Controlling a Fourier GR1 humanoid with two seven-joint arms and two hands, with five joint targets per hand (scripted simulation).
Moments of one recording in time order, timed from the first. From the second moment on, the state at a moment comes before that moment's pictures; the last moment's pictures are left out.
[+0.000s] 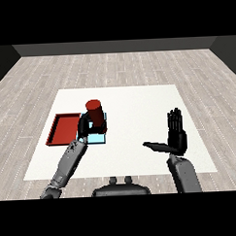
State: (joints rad) left arm -0.40 0.20 -0.29 -1.37 0.21 0.45 -0.11; right arm 0.01 -0.18 0.15 -1.99 -0.13 -0.32 -0.16
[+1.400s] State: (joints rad) left arm -0.68 0.48 -0.01 -0.26 0.01 0.38 -0.17; right arm -0.05 -0.20 0.05 -1.70 -0.10 -0.24 -0.28
